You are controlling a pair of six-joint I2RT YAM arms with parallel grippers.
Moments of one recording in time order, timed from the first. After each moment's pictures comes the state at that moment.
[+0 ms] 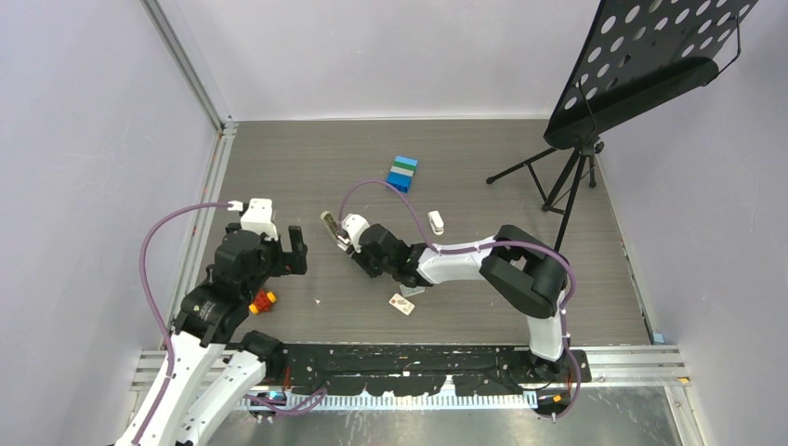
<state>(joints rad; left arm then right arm) -0.39 0.54 0.78 -0.73 -0.24 -0.19 1.04 1.93 1.09 0.18 0.18 0.00</state>
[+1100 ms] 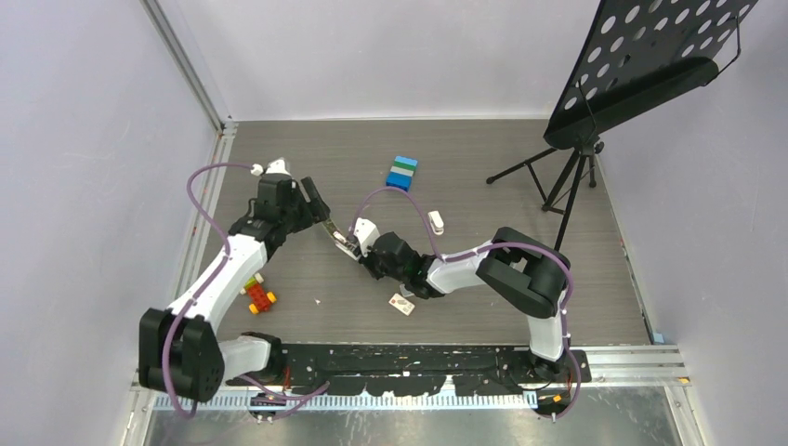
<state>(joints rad) -0.24 1.16 0.83 -0.33 -0.07 -0.54 1.04 1.93 0.91 0.55 0.15 -0.03</state>
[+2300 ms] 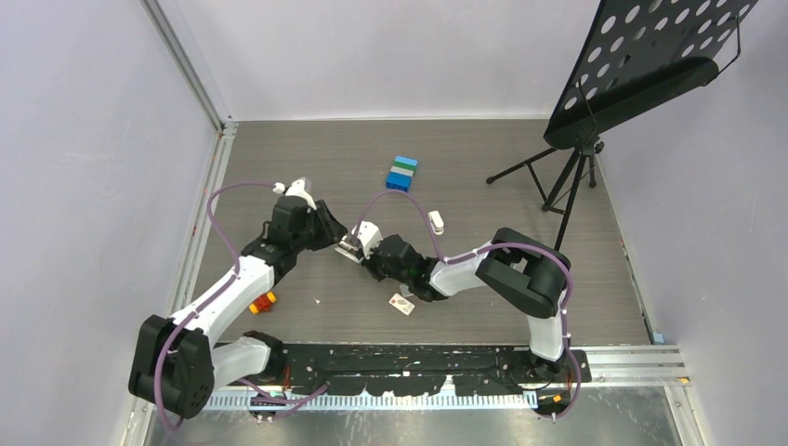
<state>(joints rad) -0.35 1.13 0.64 -0.13 0.09 -0.63 1.03 1.93 0.87 0.63 0.12 -0.04</state>
